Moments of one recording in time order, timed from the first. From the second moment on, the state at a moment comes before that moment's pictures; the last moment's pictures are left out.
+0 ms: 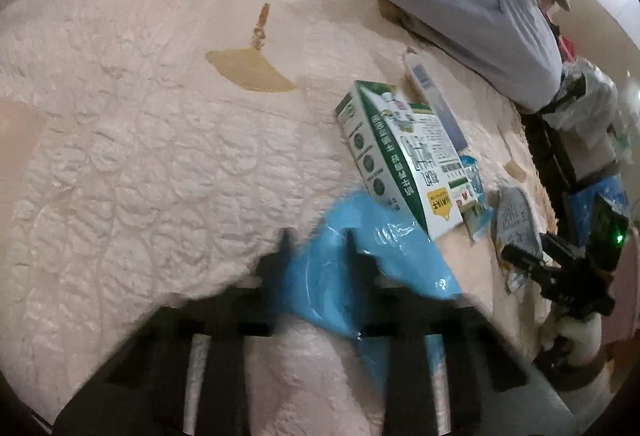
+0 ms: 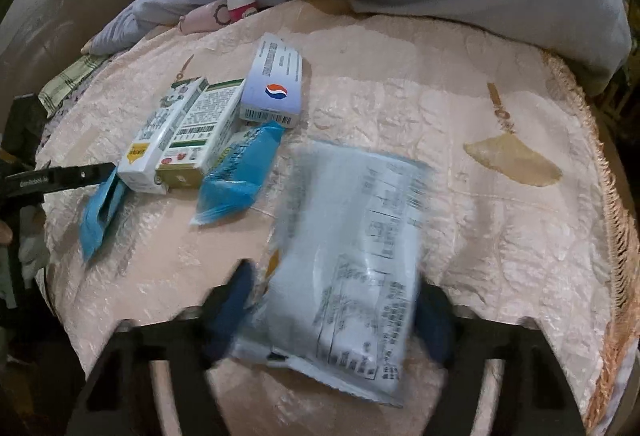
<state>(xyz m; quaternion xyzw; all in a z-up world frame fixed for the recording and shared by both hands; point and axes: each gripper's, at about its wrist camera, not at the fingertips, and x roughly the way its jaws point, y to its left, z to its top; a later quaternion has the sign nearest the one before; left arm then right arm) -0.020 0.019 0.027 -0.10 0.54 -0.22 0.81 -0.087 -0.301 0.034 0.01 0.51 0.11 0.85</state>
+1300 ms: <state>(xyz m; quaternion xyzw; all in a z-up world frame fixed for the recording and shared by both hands) -0.090 -0.025 0.074 -0.11 0.54 -0.25 0.79 -0.155 -0.345 0.070 0.08 0.47 0.13 0.87</state>
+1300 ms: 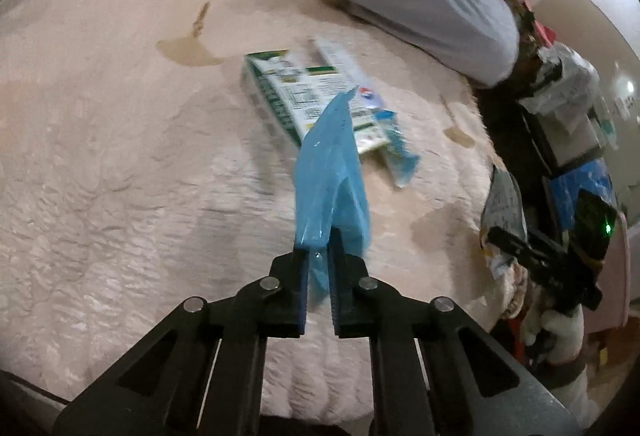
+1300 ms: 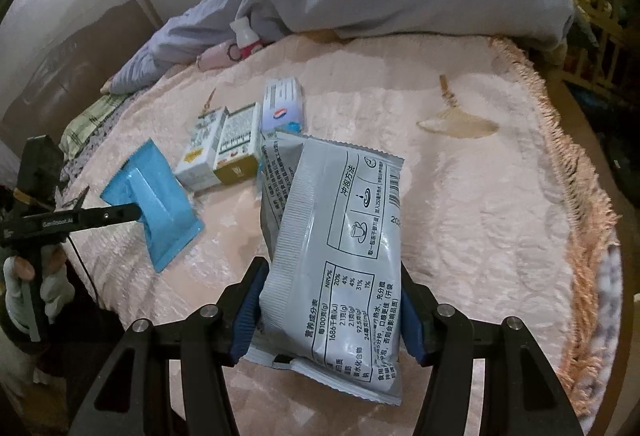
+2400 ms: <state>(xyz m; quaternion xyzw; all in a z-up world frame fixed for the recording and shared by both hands) -0.093 -0.118 0.083 -0.08 0.51 -0.23 0.83 -0.211 -0.421 0.092 0.13 0.45 0.08 0.88</state>
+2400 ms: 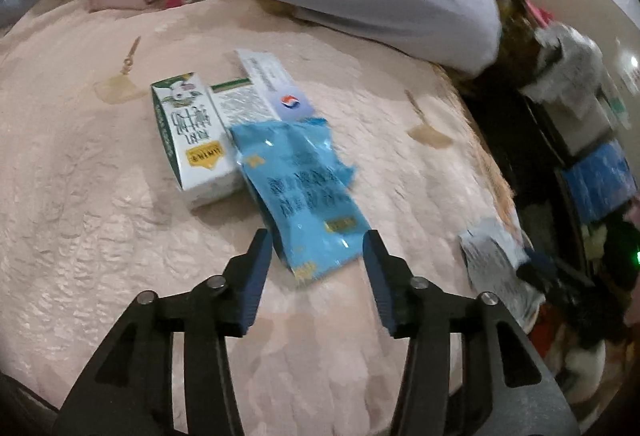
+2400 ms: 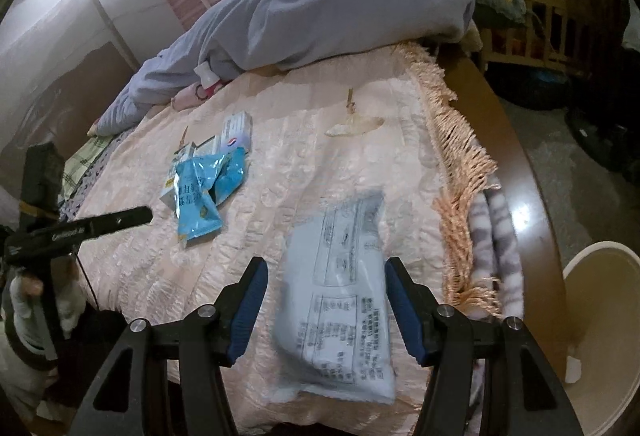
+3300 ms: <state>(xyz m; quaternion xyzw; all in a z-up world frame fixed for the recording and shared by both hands) -0.086 -0.138 0.074 -0.12 0.51 -0.27 0.81 -0.204 -0.410 0.071 0.12 0.45 0.08 0.88</state>
